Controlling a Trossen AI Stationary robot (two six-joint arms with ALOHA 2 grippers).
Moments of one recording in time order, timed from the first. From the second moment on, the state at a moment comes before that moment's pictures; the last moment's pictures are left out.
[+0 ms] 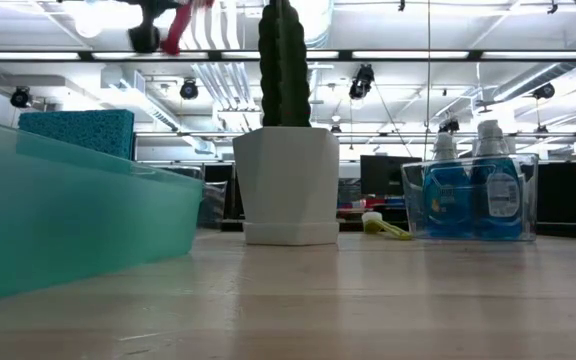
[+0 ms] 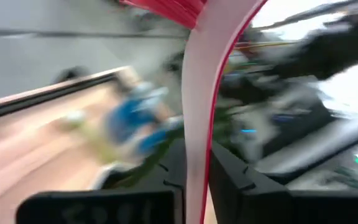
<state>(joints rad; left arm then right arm) 0.60 0.82 0.98 -0.24 0.44 -0.68 -0.09 1.93 2.23 0.03 0.18 0.27</state>
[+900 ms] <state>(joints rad) 0.69 0.92 0.77 -0.58 -0.13 -0.63 -0.09 1.92 2.25 -0.05 0.18 0.13</state>
